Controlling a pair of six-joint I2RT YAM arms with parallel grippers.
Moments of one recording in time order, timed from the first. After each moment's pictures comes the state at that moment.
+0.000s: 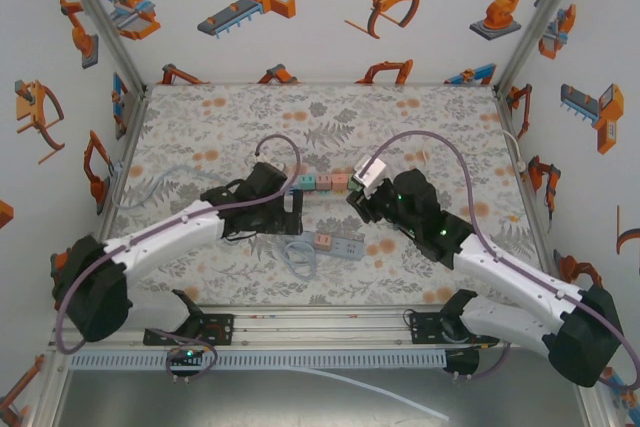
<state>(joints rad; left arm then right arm) -0.81 1.29 0.90 -0.54 -0.12 -0.56 0.75 0.98 0.62 0.03 0.00 -0.21</state>
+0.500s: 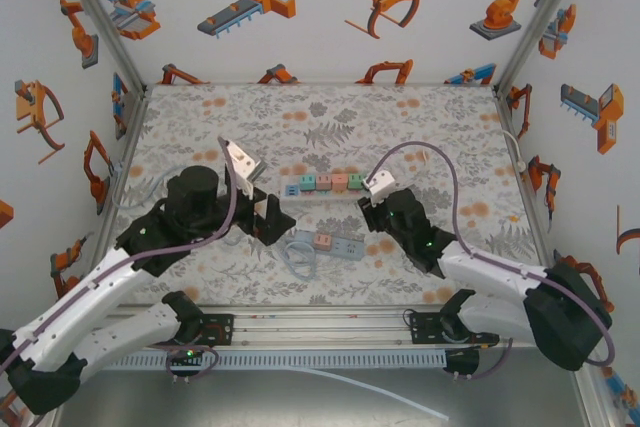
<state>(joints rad) -0.81 0.80 0.90 -0.47 0.18 -0.12 0.73 1.15 0.40 0.30 0.21 -0.05</state>
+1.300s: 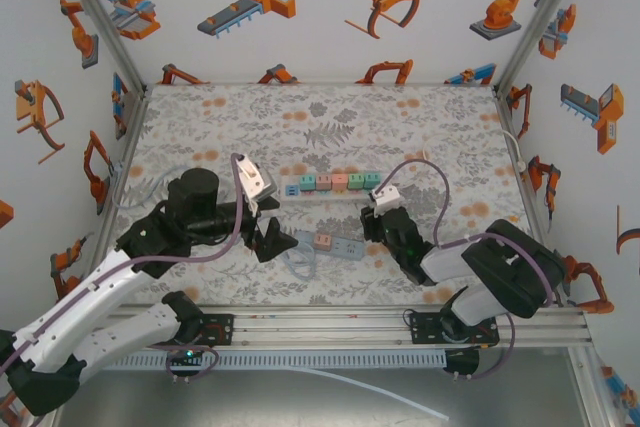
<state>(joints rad) -0.81 0.80 0.87 -0.47 0.38 0.04 0.73 1.47 0.22 0.83 0.30 0.13</state>
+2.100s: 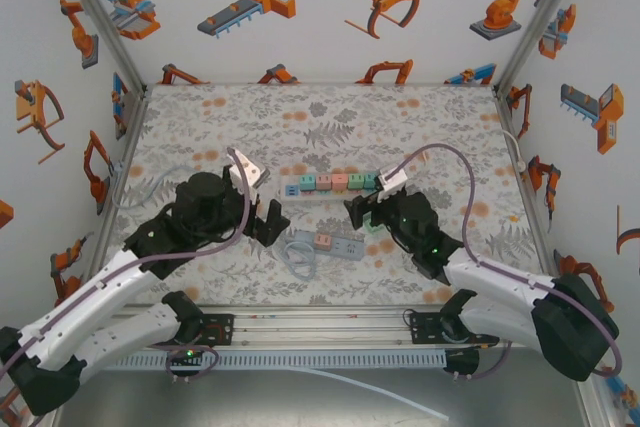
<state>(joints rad) -0.81 0.82 0.82 -0.44 0.01 -0.09 0.74 1.05 0.37 0.49 0.09 0.07</state>
